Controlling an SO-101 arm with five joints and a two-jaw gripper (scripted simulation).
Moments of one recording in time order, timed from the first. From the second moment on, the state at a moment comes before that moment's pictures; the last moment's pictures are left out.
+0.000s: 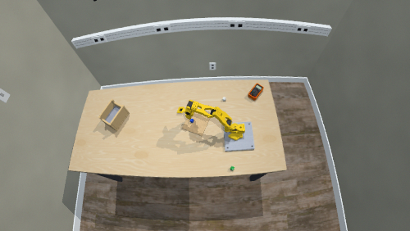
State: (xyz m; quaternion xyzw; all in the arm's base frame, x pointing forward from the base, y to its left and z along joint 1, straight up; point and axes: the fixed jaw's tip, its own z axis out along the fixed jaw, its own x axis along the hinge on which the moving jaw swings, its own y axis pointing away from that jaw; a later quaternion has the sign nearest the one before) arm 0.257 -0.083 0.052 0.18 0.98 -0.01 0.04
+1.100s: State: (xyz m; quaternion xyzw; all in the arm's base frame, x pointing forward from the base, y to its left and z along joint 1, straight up) arm 0.259 -0.084 0.175 0.18 0.94 -0.05 0.28
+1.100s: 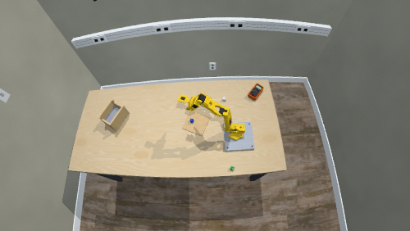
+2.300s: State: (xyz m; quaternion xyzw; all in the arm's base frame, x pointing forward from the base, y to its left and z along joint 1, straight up) arm 0.251 0.049 0.168 -0.22 0.94 -0.02 0.26
